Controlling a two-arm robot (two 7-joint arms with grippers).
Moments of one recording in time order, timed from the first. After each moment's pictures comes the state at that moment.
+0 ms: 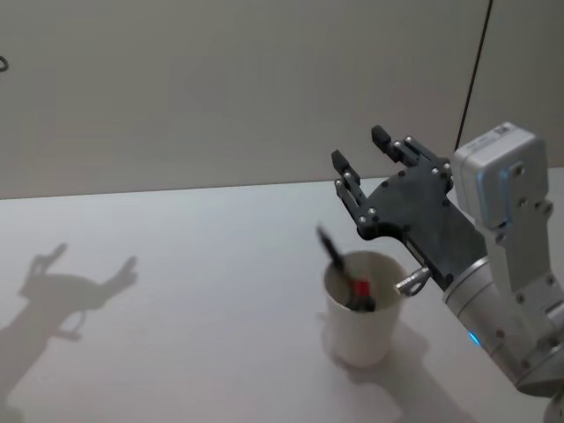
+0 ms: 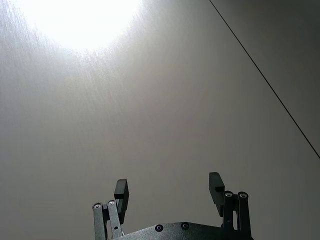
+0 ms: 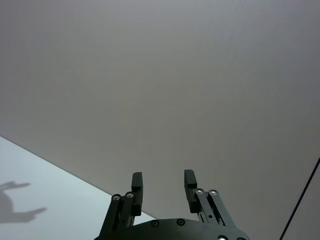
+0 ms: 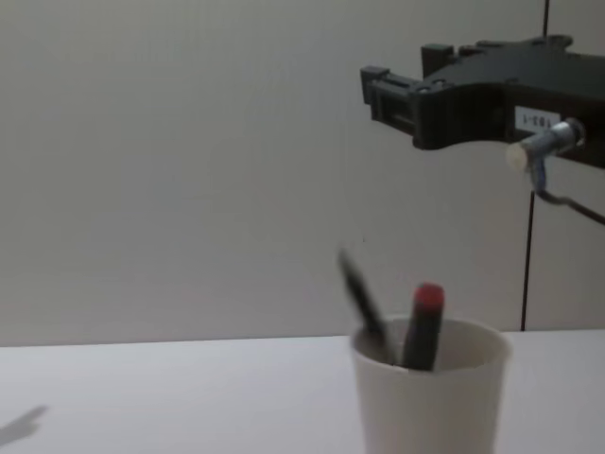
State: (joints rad) left arm -0.30 0.60 0.02 -1.79 -0.41 -0.30 -0.19; right arm 0.06 0.41 -0.53 -2.09 0.05 0.19 -0.11
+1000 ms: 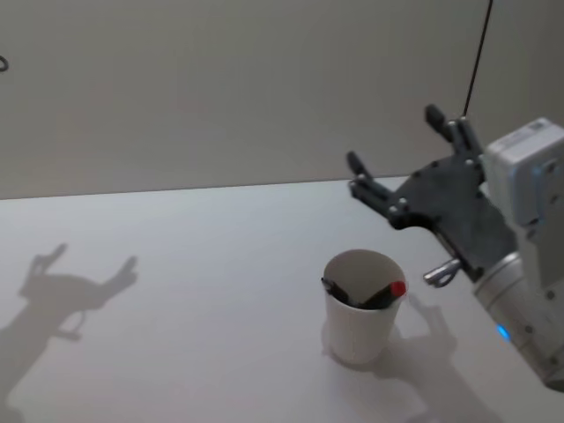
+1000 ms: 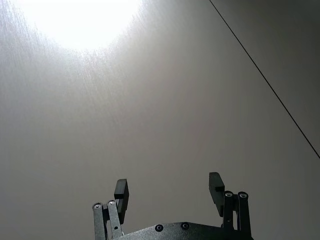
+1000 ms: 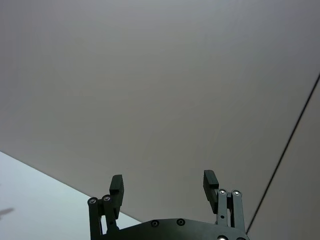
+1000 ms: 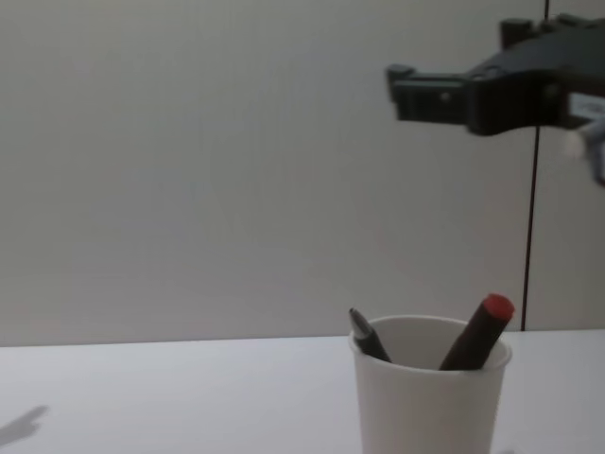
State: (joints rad) left arm -0.30 0.60 0.02 -1.79 -0.41 -0.30 -0.19; right arm 0.04 0.44 -0.50 -2.11 0.03 0.18 -0.15
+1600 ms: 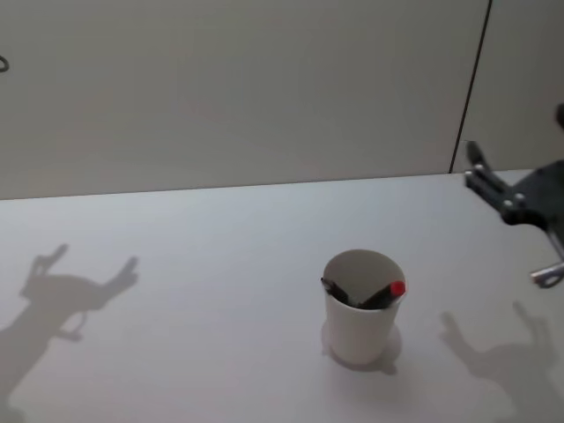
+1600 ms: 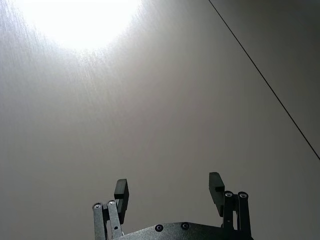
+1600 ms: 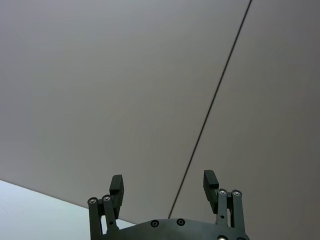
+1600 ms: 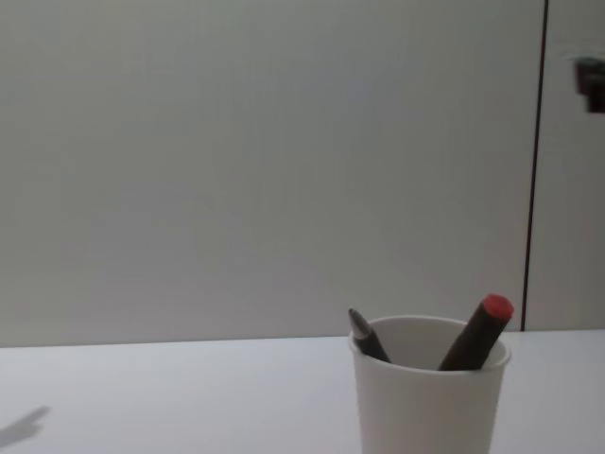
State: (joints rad) left arm -0.30 0.60 0.02 -1.79 -0.41 -0.30 -0.19; right arm -0.11 0.62 -0.36 -2.20 0.11 0.16 -0.36
